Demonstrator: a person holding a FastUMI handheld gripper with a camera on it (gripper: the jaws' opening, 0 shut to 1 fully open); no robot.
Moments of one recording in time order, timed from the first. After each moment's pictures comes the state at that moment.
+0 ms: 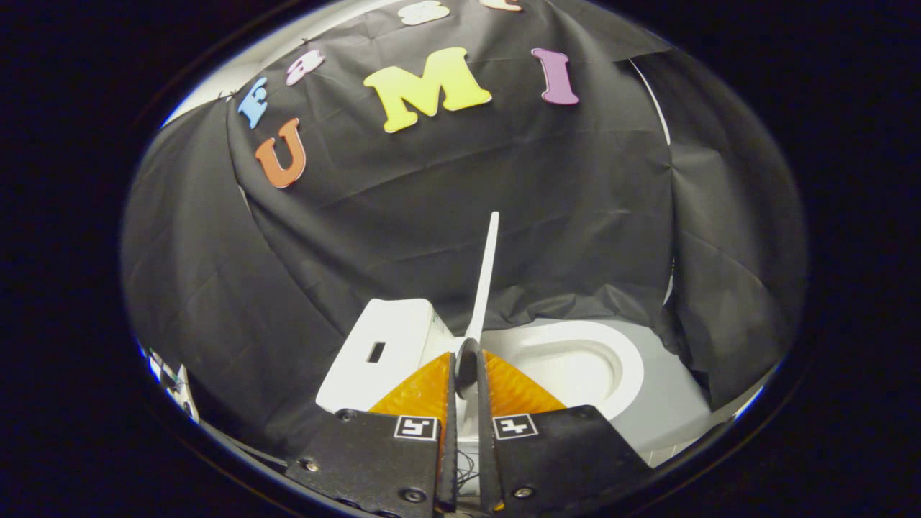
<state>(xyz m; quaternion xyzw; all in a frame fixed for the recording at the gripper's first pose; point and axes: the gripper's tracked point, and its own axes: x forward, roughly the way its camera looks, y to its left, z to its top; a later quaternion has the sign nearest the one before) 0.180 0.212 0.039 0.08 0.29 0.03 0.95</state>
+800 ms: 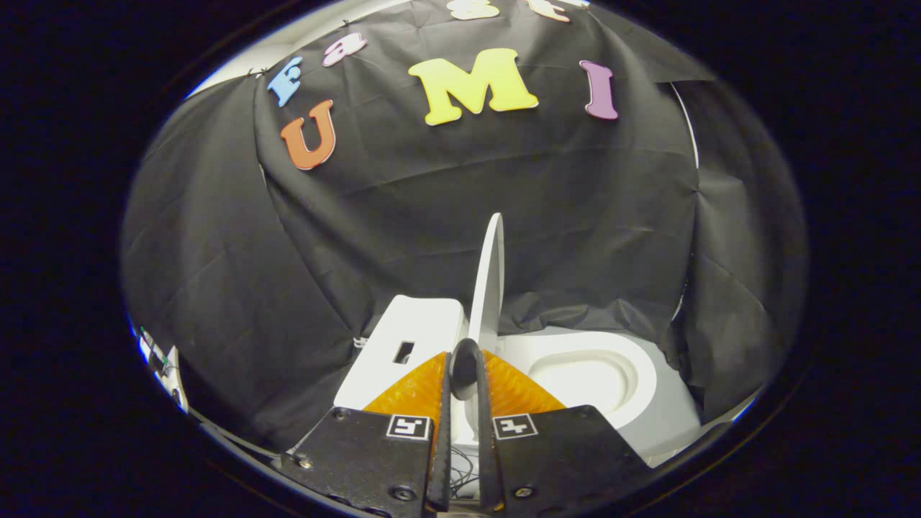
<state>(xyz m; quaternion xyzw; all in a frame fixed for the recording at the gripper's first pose) 0.188 0.291 0.038 0.04 0.28 0.06 0.96</state>
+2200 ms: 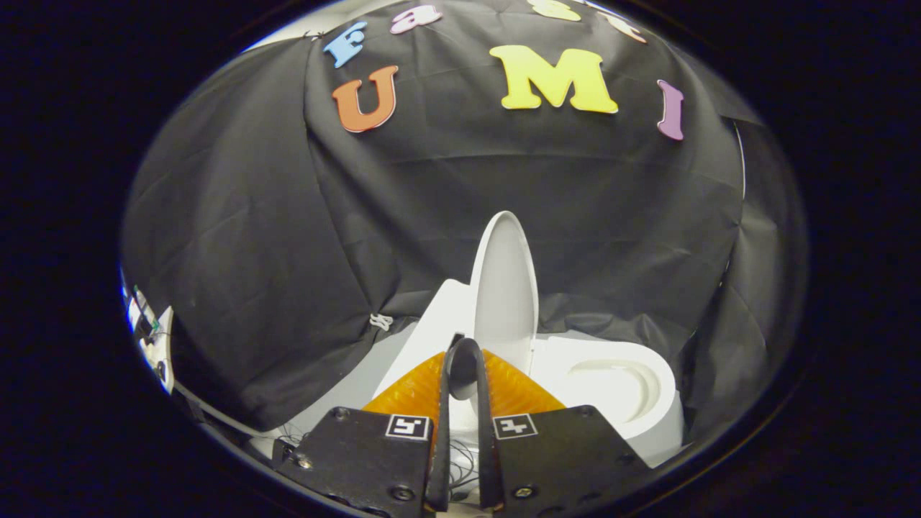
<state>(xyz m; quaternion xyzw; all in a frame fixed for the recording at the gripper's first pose) 0.197 0.417 0.010 -0.04 0.31 0.10 0.95</state>
